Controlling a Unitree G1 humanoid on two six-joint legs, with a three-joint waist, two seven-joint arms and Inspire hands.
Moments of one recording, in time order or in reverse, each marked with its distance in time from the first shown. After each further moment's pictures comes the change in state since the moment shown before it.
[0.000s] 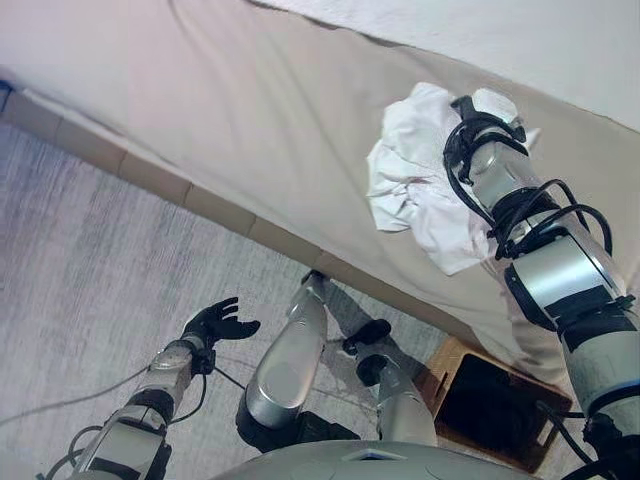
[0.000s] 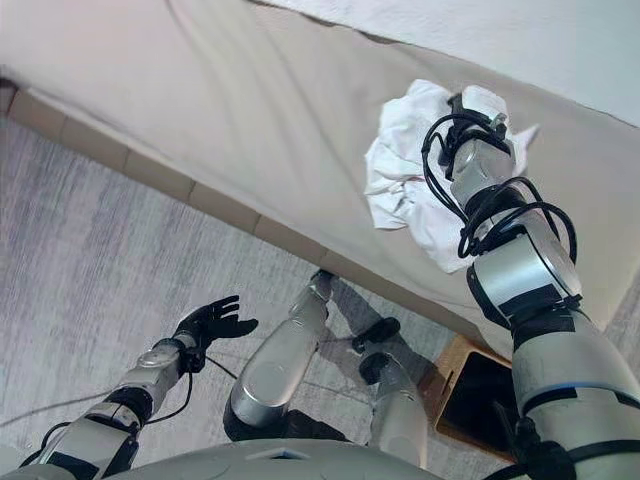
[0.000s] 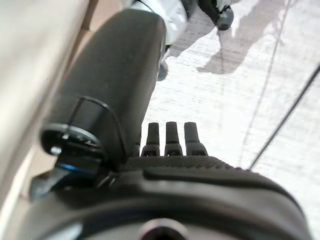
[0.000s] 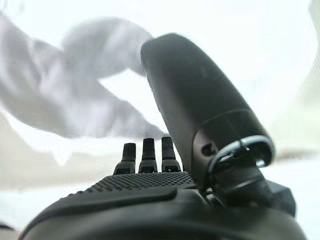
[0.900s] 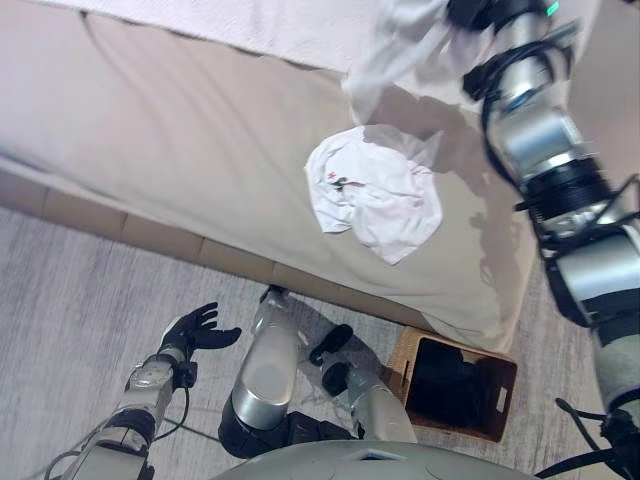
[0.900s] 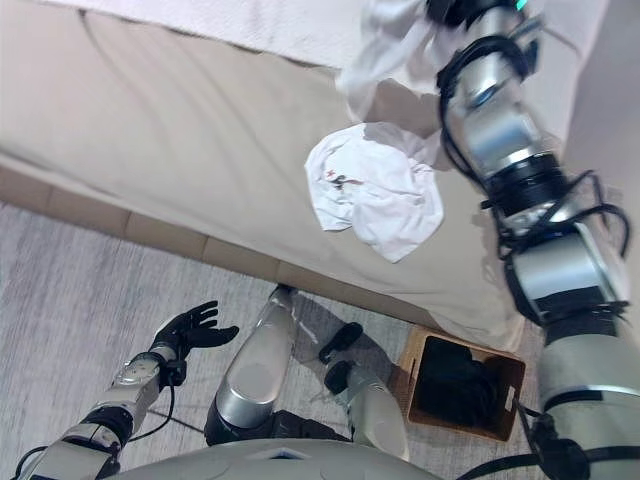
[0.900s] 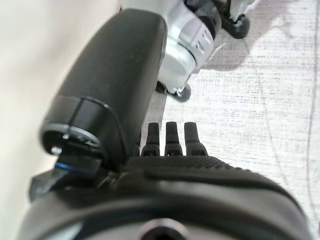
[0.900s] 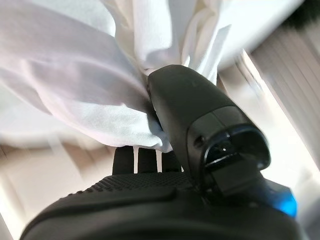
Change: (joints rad) left arm 0.090 0.045 0.076 -0.040 0.080 -0.007 0.046; right arm 0.011 -0.245 -0.218 -0.827 0.221 -0.136 -0.446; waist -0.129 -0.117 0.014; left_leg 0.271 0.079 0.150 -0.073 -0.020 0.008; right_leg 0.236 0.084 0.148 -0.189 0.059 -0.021
